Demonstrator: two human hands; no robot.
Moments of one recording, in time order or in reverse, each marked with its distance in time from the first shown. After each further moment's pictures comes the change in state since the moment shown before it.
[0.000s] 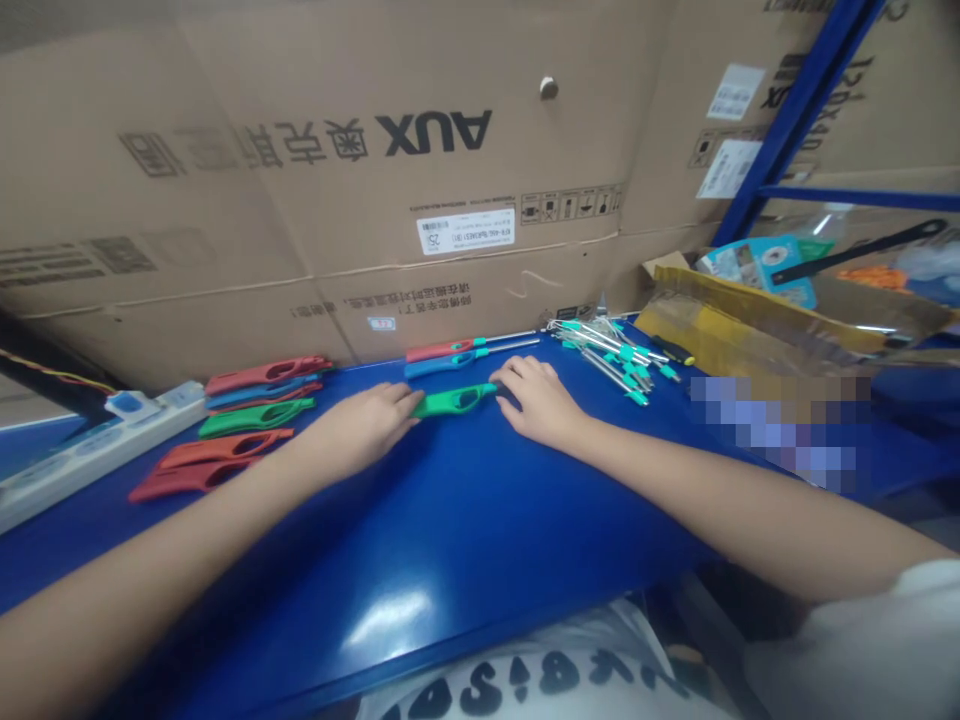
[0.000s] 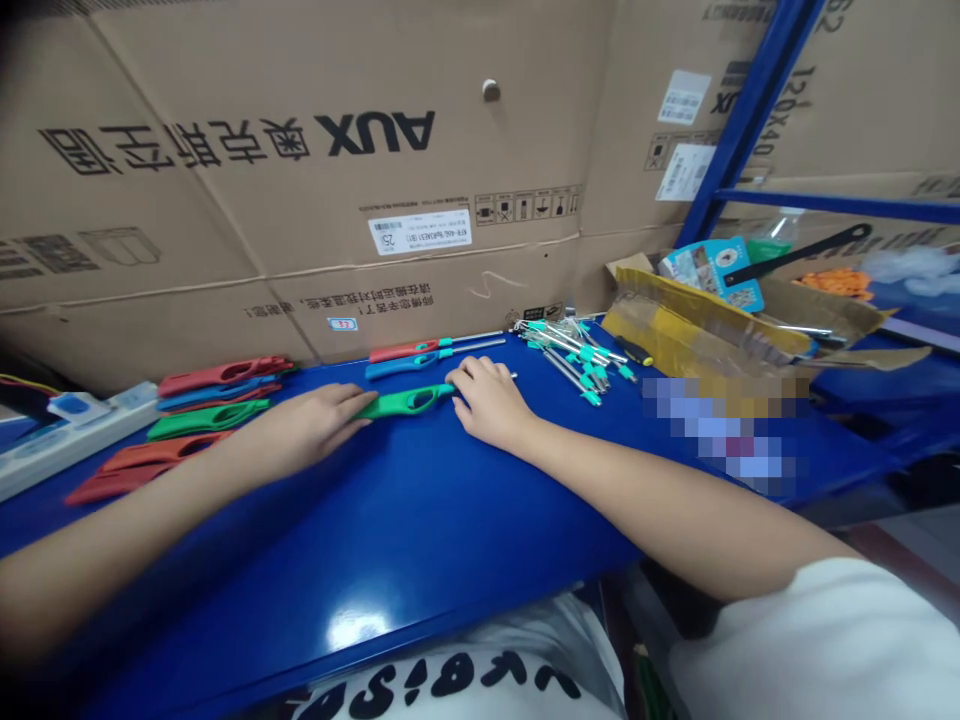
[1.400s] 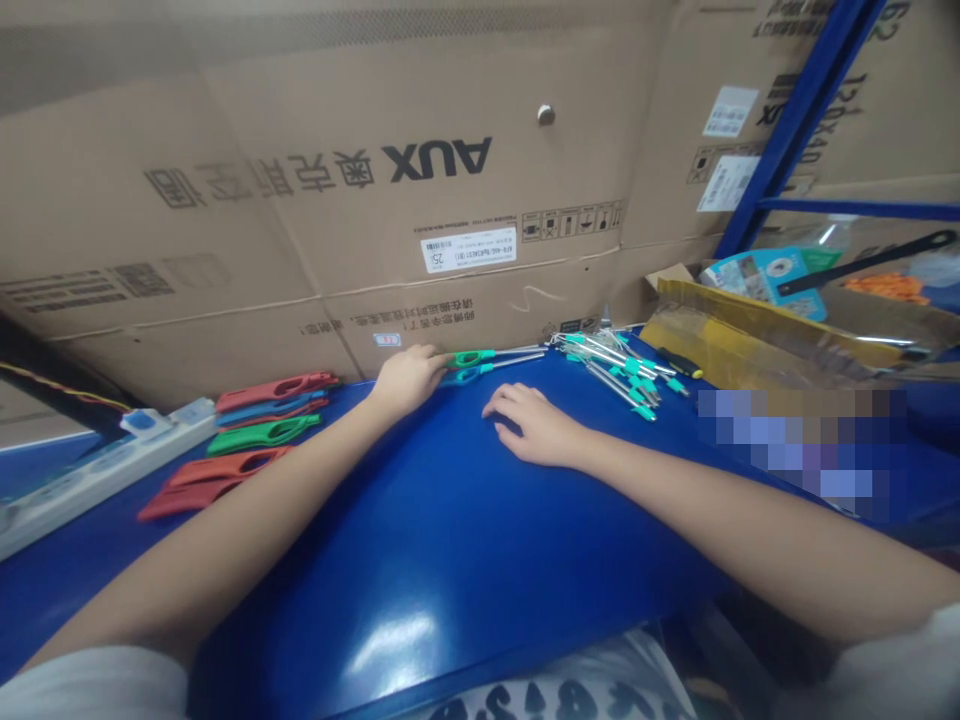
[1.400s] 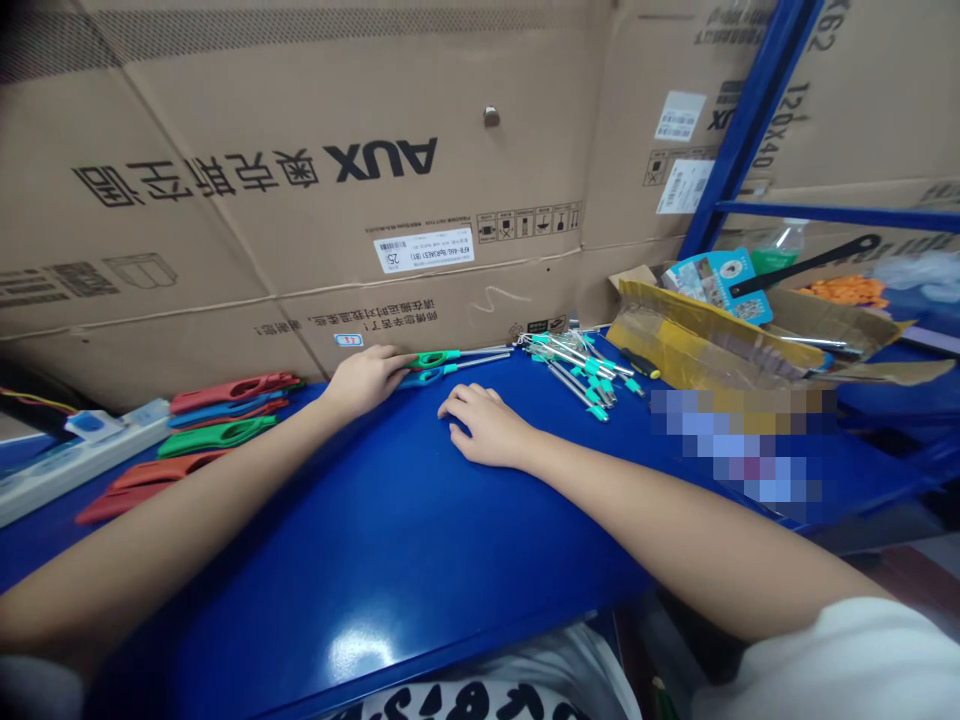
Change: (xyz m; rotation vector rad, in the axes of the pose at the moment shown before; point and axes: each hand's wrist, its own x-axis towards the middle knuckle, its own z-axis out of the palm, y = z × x) left_hand 0.095 -0.032 0.030 0.094 0.146 -0.159; right_hand 0.002 0.001 0.003 0.194 -0.136 -0.121
